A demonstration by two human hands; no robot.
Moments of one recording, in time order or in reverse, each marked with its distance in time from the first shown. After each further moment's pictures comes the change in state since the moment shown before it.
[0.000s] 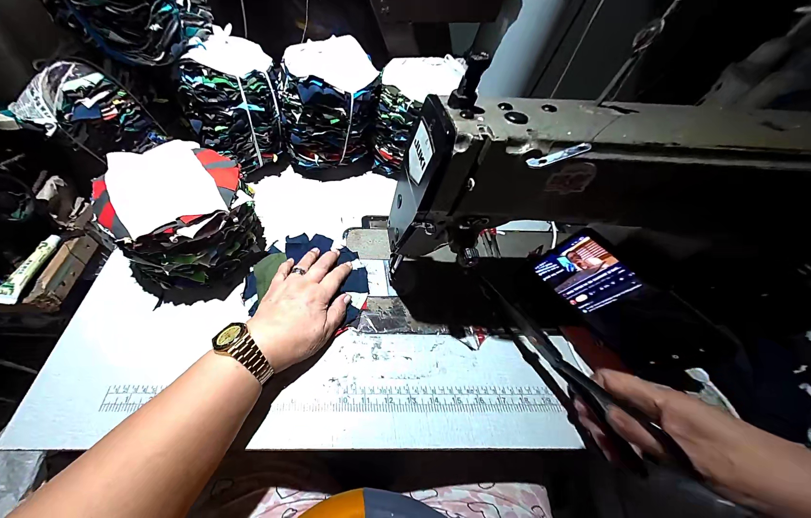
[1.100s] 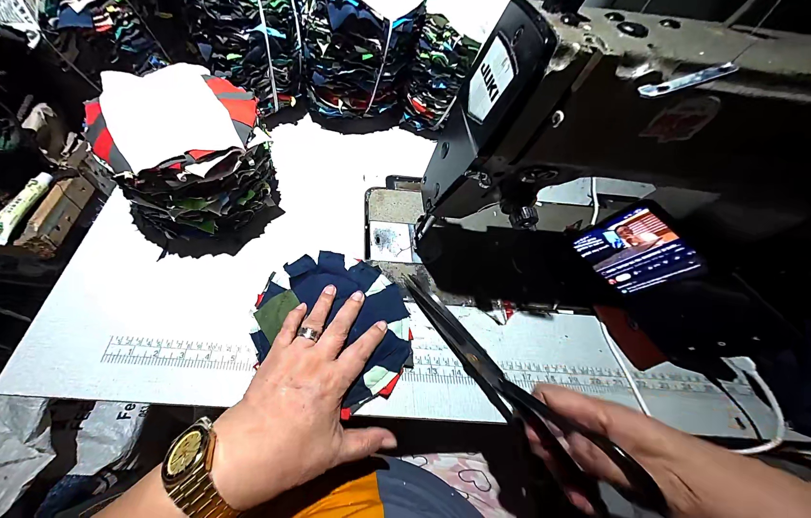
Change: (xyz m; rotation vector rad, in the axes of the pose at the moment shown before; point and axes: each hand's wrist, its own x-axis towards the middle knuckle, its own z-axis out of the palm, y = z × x) left_hand -0.111 0.056 0.007 -0.026 0.040 0.088; right_hand 0.012 -0.041 0.058 0.159 -0.419 -0.030
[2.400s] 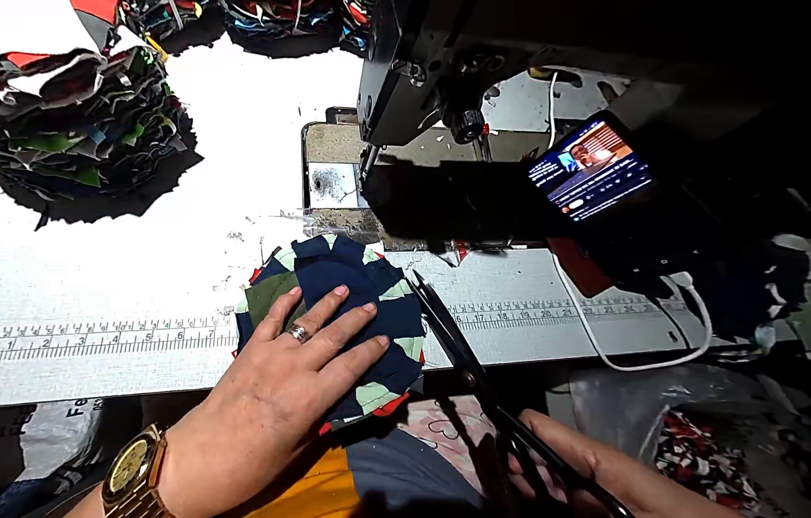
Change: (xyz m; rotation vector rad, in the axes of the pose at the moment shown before) left_hand 0.004 0.022 0.013 -0.221 0.076 0.332; right_hand -0.054 0.037 0.054 0.145 0.083 0.006
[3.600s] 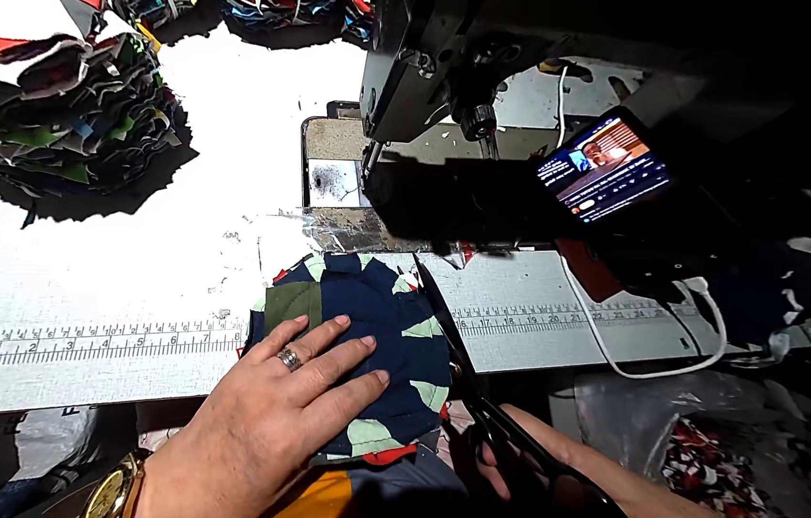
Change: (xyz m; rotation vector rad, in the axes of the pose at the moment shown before) left_hand -0.015 0.003 0.003 -0.104 0.112 0.020; right_hand 0.023 0.007 0.004 0.112 -0.065 -0.079
